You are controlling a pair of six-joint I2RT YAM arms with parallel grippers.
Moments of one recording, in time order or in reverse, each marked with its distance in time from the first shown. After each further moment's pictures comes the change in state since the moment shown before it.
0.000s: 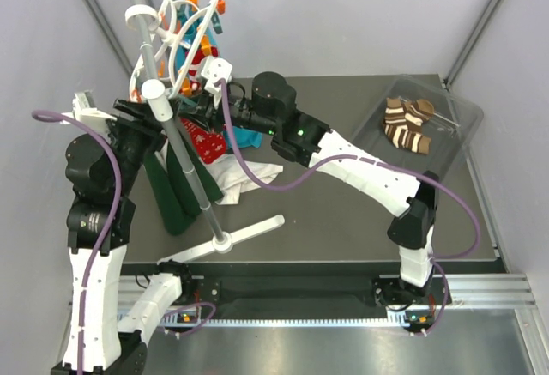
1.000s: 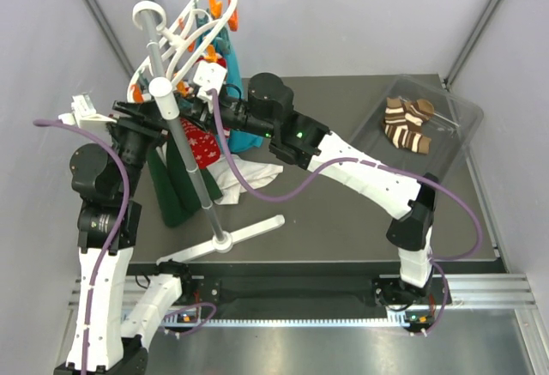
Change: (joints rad) left arm 0.000 -0.041 -0.136 0.252 0.012 0.015; right arm 0.039 0.005 0.057 -0.058 0.049 -0.106
